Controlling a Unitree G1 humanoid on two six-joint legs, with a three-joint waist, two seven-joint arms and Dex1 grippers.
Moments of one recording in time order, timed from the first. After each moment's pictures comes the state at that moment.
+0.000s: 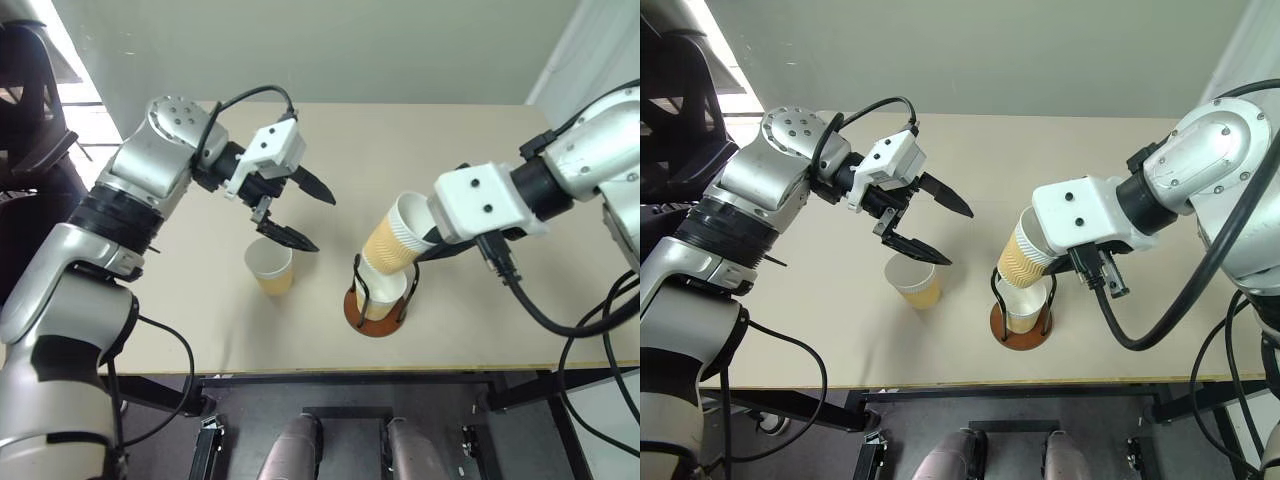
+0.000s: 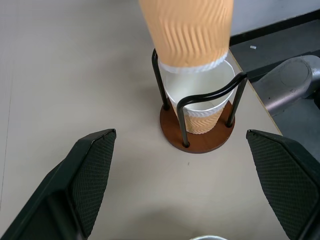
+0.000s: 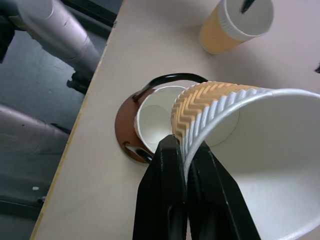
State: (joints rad) left arm -1.31 0.82 -0.65 0.52 -0.52 0.11 -1.59; right arm -1.13 -1.00 0.39 -0.43 0.19 0.69 1.61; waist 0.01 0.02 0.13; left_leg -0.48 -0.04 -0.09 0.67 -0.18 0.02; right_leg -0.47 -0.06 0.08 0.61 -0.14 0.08
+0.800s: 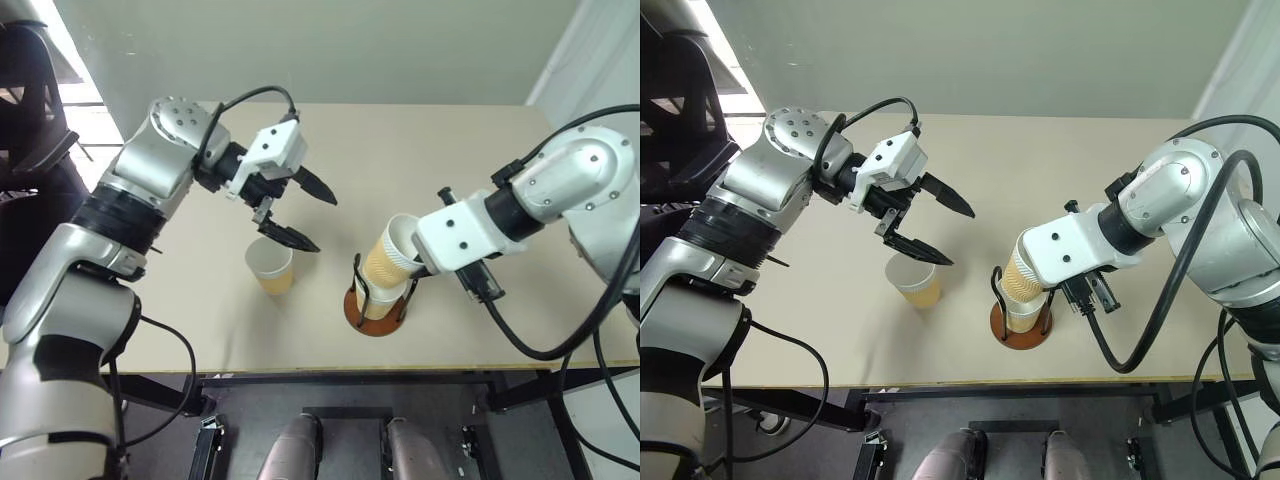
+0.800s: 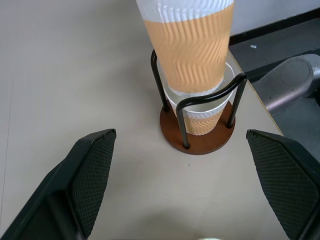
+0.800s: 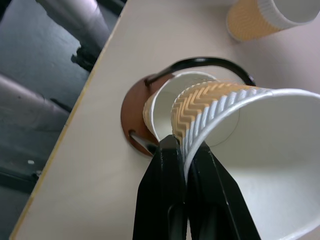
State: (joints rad) left arm -1.31 0.82 -0.65 0.53 -0.51 0.09 -1.59; right arm -1.07 -0.98 0.47 -0.41 0.08 0.51 1.61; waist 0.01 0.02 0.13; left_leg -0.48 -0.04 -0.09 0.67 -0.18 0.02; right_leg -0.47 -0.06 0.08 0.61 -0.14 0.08
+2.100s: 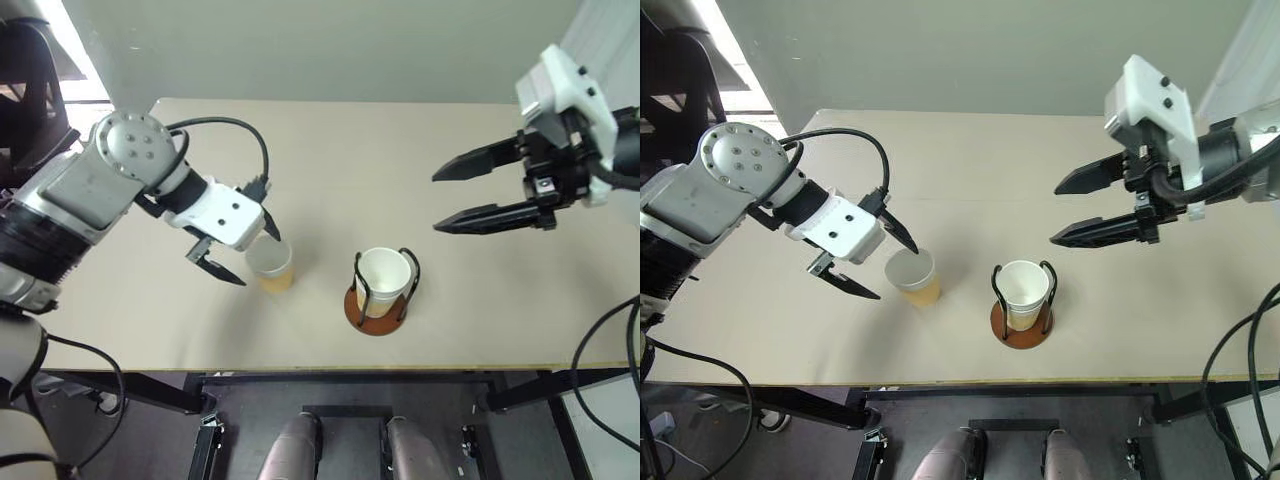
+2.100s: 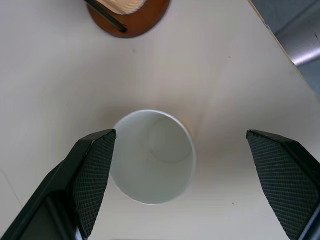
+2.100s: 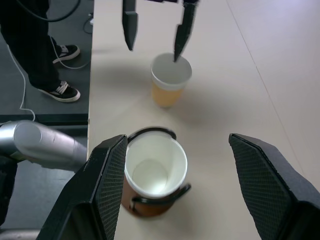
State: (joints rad) left arm -1.25 1.14 -0.81 0.24 -0.28 -0.22 -1.59; right arm -1.11 -1.06 0.08 -0.34 0.56 1.10 1.37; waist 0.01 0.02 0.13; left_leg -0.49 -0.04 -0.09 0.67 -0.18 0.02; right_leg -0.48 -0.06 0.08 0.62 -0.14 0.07
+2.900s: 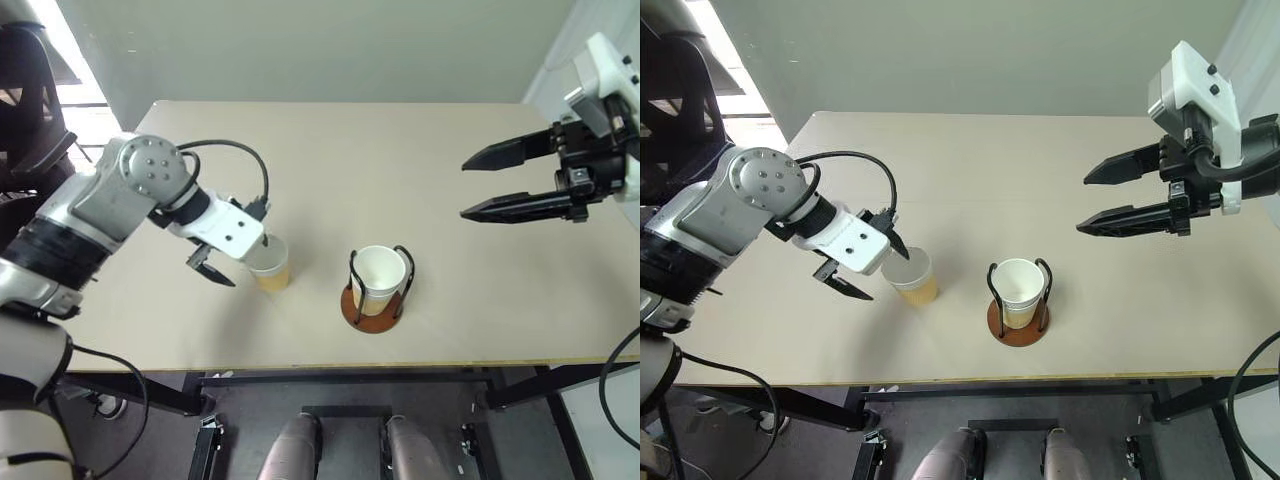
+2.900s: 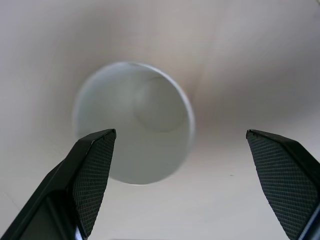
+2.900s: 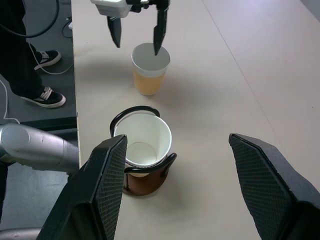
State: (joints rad) left arm -1.16 1.09 -0.72 0.31 -0.06 -0.24 -1.59; right arm -1.07 -1.15 0.05 -0.28 0.61 1.04 1.35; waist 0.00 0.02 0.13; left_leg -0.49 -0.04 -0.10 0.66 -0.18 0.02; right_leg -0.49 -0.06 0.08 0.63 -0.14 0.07
